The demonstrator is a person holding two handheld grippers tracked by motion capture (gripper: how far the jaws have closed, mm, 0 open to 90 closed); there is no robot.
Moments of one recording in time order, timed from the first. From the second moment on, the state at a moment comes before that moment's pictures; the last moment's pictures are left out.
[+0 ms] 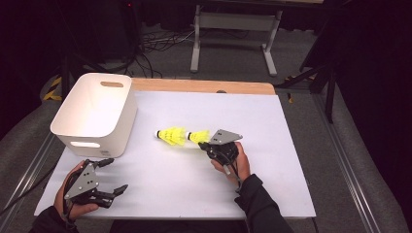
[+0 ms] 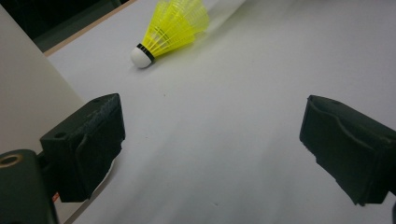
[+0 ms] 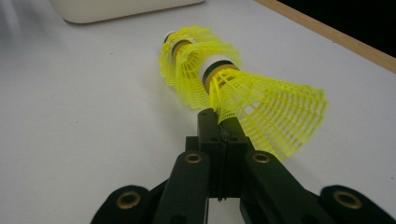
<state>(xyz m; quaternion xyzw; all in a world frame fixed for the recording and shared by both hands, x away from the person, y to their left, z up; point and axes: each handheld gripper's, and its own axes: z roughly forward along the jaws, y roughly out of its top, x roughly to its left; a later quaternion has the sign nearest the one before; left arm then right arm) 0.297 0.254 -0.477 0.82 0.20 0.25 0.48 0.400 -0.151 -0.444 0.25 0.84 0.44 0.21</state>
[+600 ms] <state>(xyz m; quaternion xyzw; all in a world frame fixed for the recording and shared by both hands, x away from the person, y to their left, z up) 0.296 0.255 -0.476 0.82 0.19 0.25 0.48 0.415 -0.118 -0.455 0.23 0.86 0.41 0.19</state>
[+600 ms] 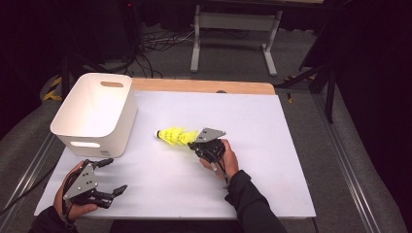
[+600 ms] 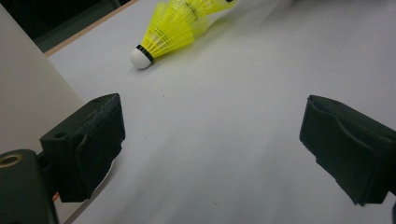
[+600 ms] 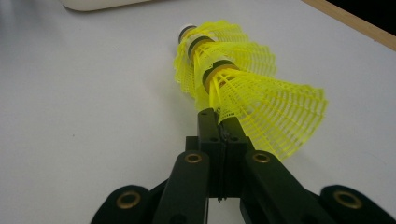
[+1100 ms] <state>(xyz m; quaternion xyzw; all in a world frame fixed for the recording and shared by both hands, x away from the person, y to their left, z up) 0.296 0.254 -0.477 0.82 0.19 0.24 0.47 0.420 -0.104 -0.454 0.22 0.87 0.41 0.19</state>
